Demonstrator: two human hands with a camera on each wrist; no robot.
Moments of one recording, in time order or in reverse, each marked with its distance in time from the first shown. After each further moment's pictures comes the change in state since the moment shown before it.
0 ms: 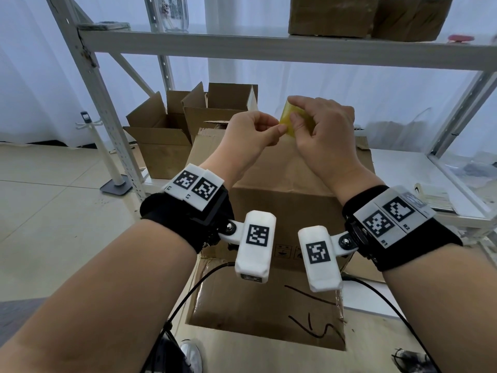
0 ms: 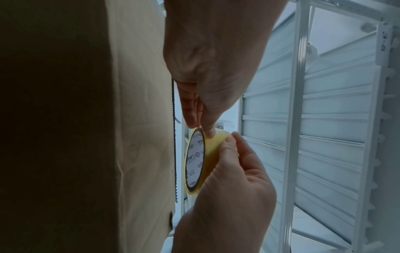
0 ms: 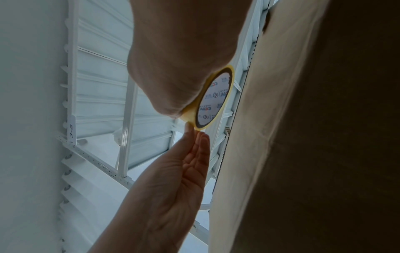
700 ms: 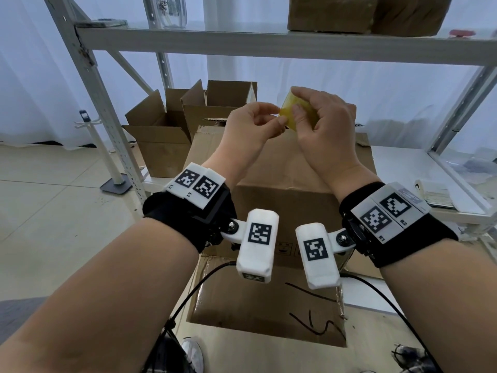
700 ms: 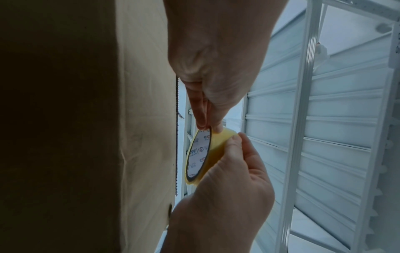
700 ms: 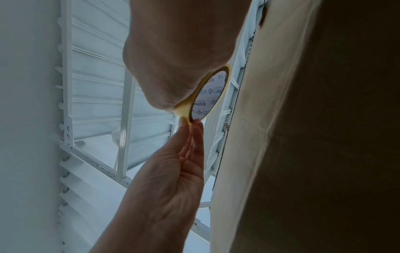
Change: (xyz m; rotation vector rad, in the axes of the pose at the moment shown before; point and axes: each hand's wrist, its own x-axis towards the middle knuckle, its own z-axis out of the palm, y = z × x) left_hand -0.005 0.004 0.004 -0.135 0.028 0.044; right_hand 0.001 0.000 0.005 0.061 0.094 0.034
